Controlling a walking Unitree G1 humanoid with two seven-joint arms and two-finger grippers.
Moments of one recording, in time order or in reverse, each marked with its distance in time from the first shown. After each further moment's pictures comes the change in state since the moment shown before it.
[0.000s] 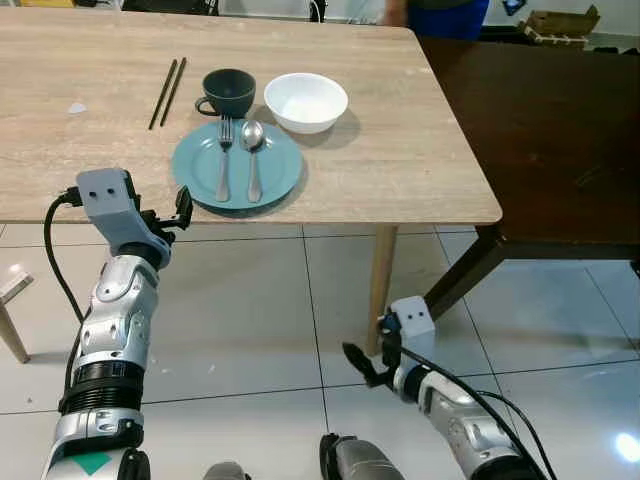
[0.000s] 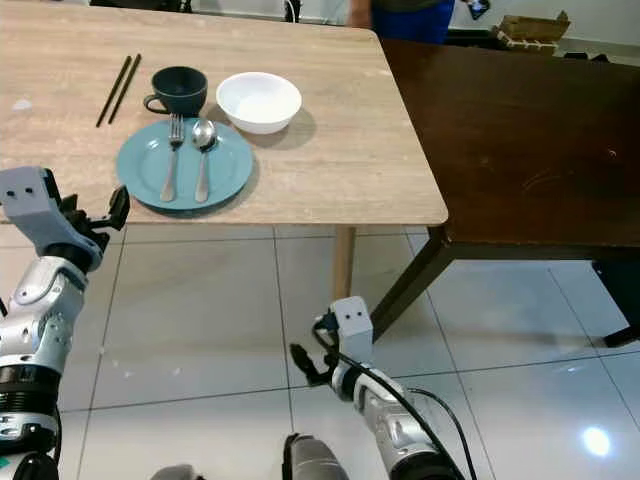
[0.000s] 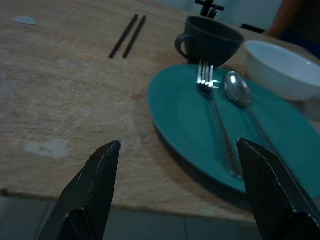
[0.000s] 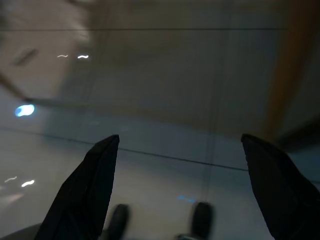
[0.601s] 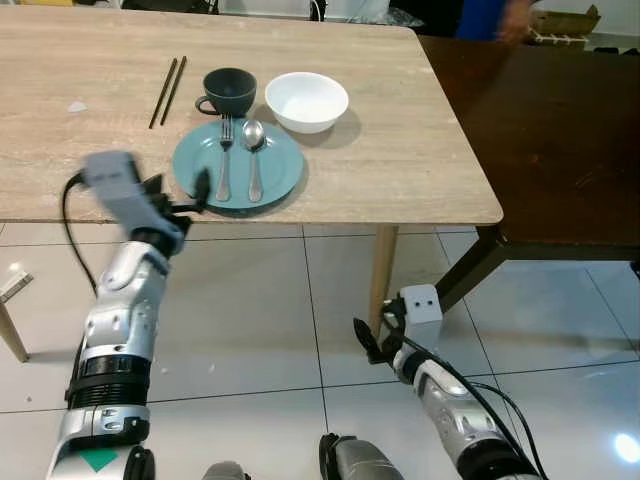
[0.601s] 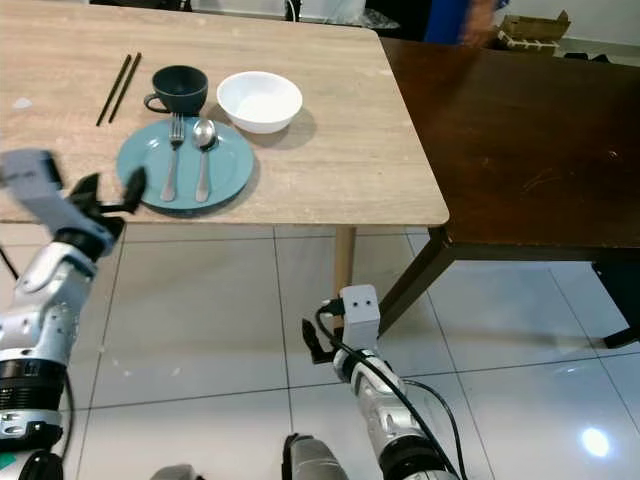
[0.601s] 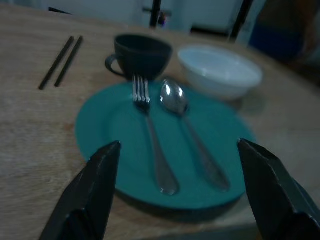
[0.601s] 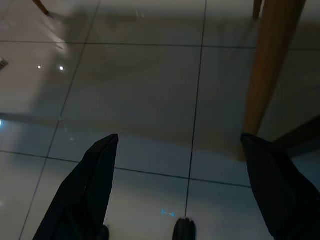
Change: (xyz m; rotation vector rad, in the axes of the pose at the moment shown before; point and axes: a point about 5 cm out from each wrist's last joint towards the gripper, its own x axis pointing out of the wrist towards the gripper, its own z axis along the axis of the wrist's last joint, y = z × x) left arm 0.003 -0.036 0.008 0.157 -0.004 -0.211; right arm 0.011 -0.001 0.007 -0.030 -0.060 -0.042
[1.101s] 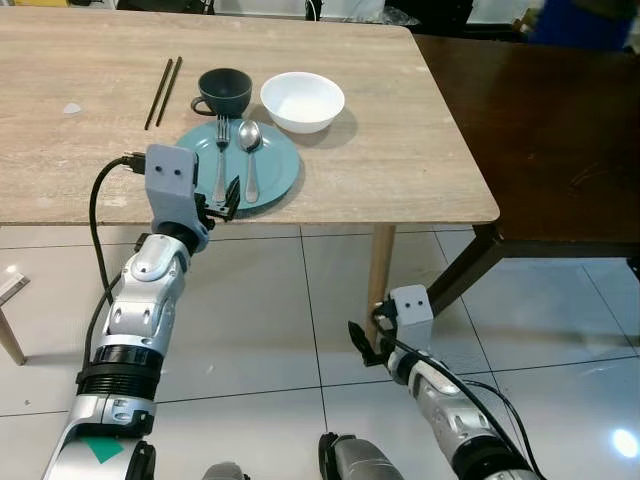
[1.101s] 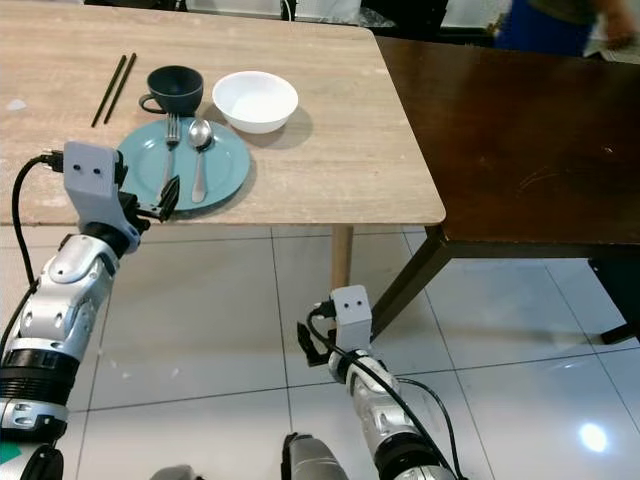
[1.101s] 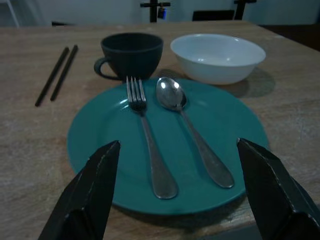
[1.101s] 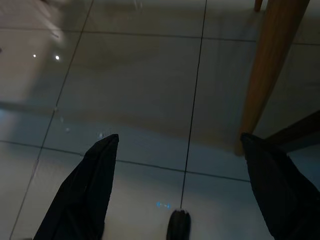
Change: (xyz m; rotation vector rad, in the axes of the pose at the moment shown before) left arm 0.011 -0.010 0.000 0.089 0.010 0.009; right arm 0.002 0.002 -0.005 -0.037 0.034 0.008
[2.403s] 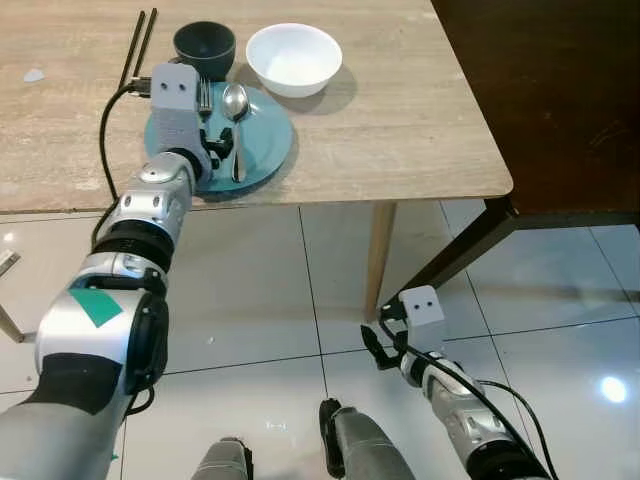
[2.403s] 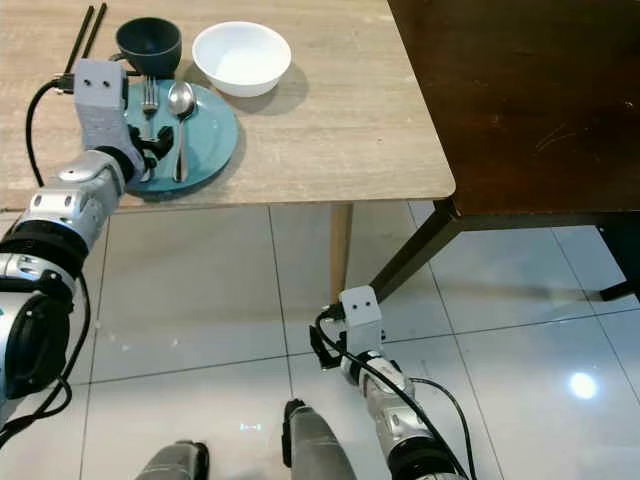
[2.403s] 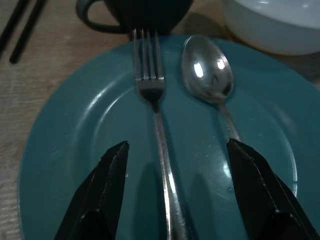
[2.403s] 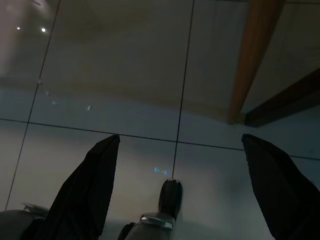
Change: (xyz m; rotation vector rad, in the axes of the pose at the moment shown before) left arm 0.072 0.019 0.046 -0.041 0.195 0.105; right arm -0.006 -0.011 0.007 -0.047 0.009 -0.022
